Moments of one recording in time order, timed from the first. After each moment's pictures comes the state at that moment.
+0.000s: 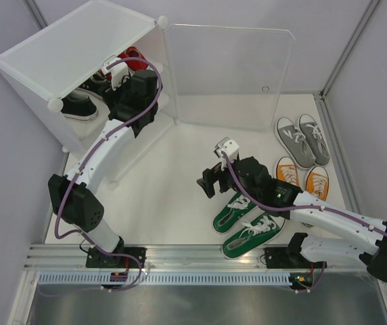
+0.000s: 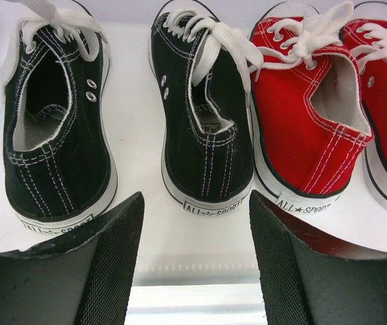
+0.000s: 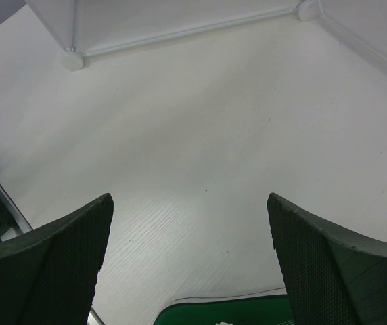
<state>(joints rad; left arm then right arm) -0.43 1.64 1.63 -0.39 -1.29 -0.45 0.97 1.07 0.81 -0.08 0.15 0.20</state>
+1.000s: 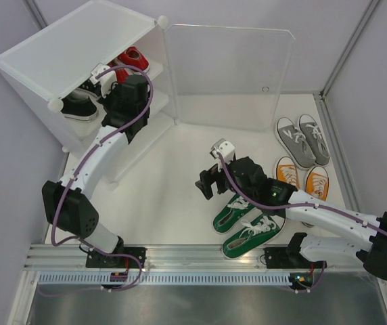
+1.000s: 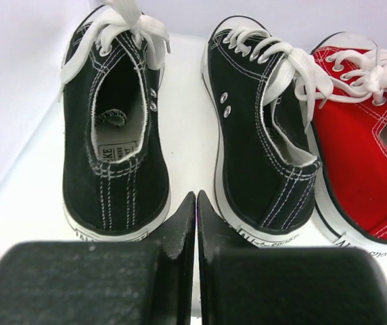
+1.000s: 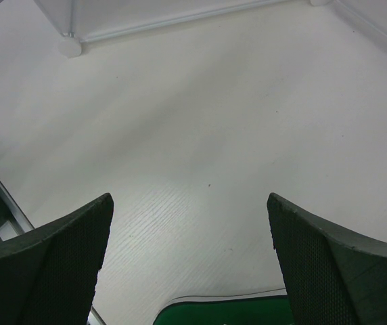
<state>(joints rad) -0.38 1.57 1.50 -0.27 -1.36 -0.47 0.97 1.11 0.81 -0.07 0.13 0.20</state>
